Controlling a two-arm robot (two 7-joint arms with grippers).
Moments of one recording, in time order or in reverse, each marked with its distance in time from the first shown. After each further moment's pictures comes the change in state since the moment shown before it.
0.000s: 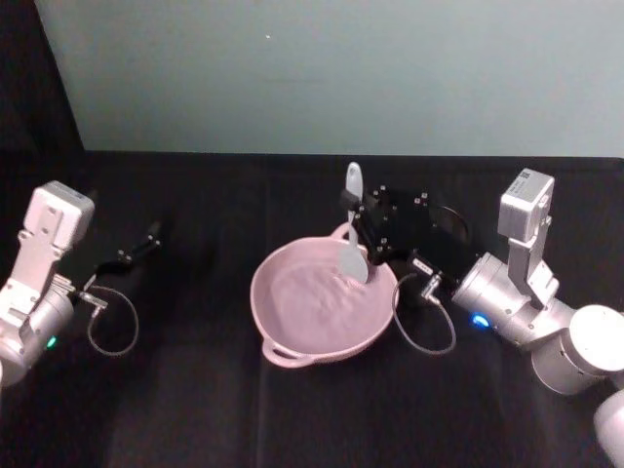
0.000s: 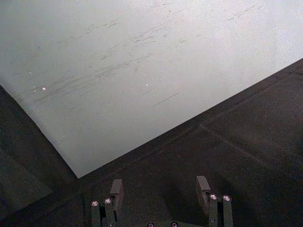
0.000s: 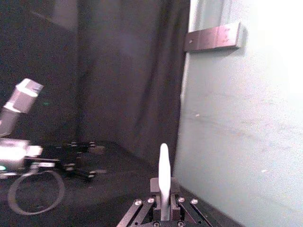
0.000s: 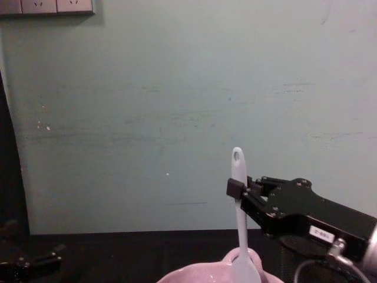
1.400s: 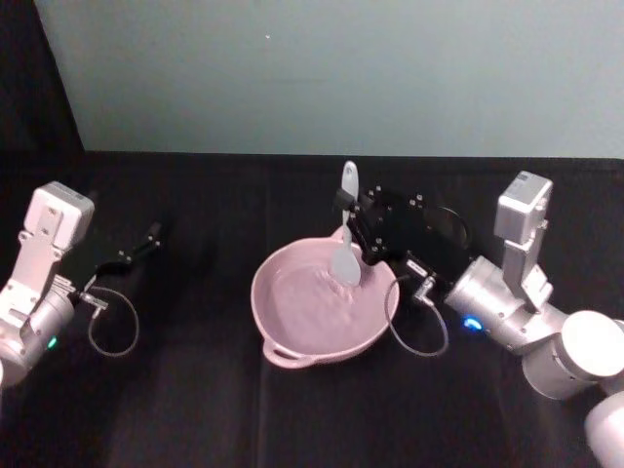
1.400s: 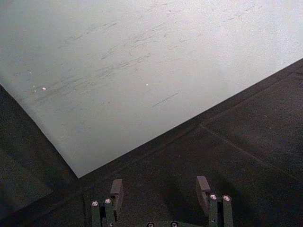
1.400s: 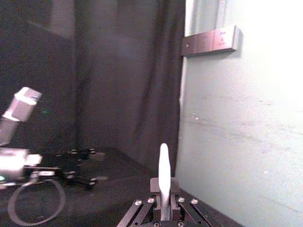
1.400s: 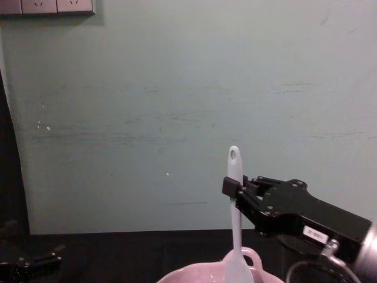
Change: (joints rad) left arm 0.000 0.000 0.000 0.000 0.000 0.000 0.000; right arm -0.003 -0.022 -0.001 0.012 0.024 -0.006 -0.001
